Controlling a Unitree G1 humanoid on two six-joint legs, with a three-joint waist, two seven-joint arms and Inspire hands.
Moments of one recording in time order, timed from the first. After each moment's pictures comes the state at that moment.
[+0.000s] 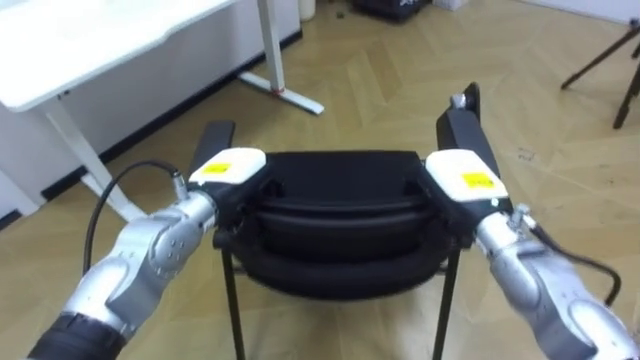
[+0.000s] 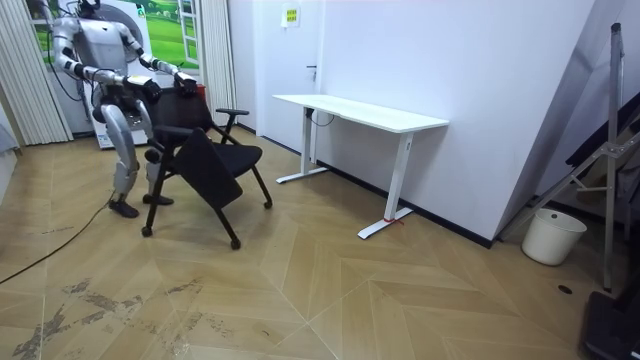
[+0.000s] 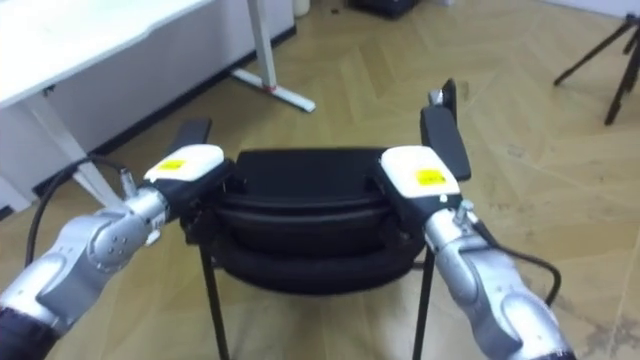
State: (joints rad) left arm -0.28 0.47 -0.36 0.33 0.71 -0.08 -0.25; right arm -0.11 -0.49 0.33 0.26 -0.85 -0.09 -0.04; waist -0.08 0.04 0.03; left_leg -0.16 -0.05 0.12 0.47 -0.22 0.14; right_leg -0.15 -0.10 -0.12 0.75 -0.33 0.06
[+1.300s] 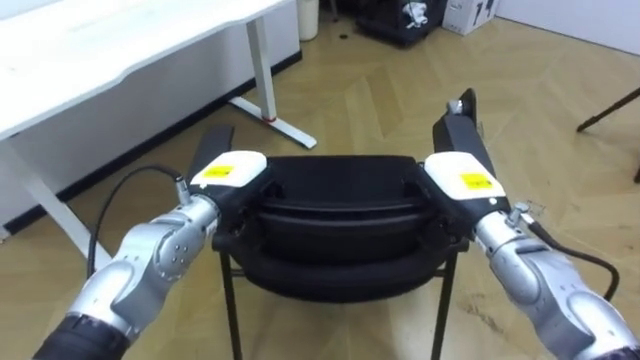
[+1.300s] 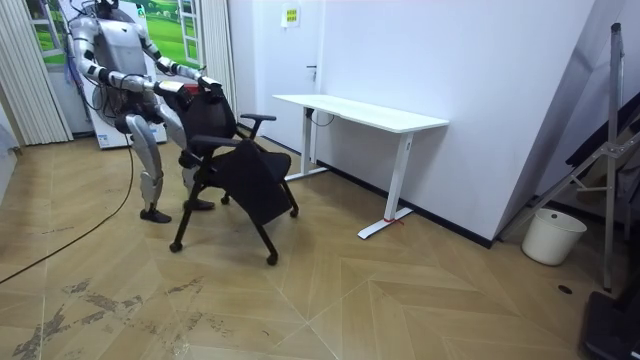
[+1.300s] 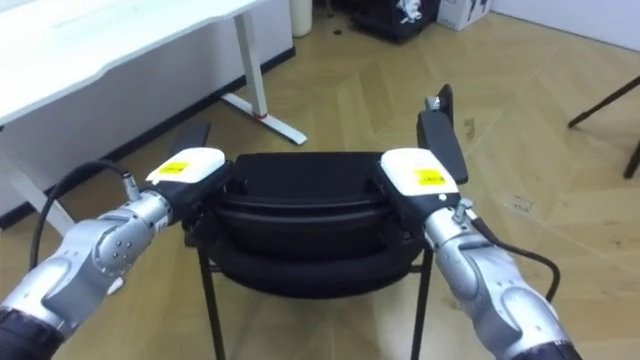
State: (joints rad) left arm -0.26 0.45 -0.37 0.34 0.73 -0.08 -0.22; right arm -0.14 -0.50 0.32 0.33 -0.83 -0.13 -0.04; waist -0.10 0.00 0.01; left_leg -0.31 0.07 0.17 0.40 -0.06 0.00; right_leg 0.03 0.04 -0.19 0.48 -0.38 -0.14
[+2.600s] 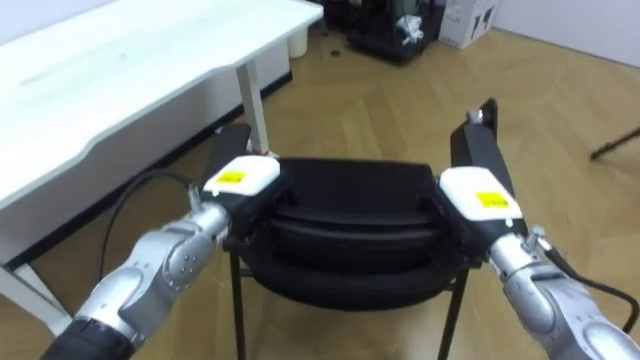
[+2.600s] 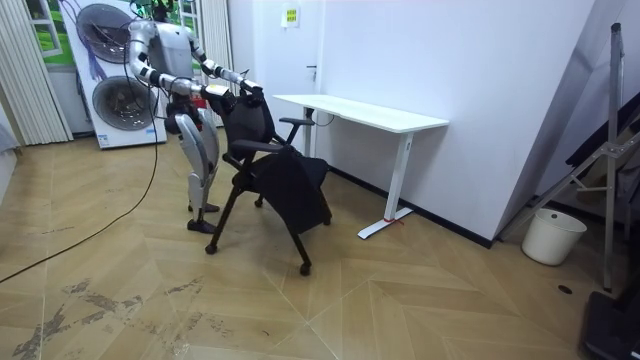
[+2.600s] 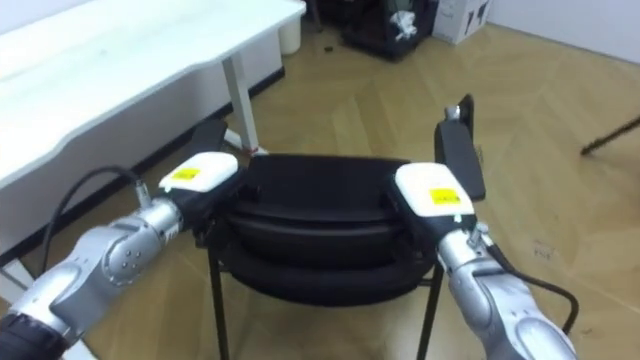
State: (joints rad) left arm -0.29 0.45 -0.43 0.36 0.73 -0.10 -0.16; right arm -0.04 -0.52 0.29 0.24 -0.83 -0.09 -0.06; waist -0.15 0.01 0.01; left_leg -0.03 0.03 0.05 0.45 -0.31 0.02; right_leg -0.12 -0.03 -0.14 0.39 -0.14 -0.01
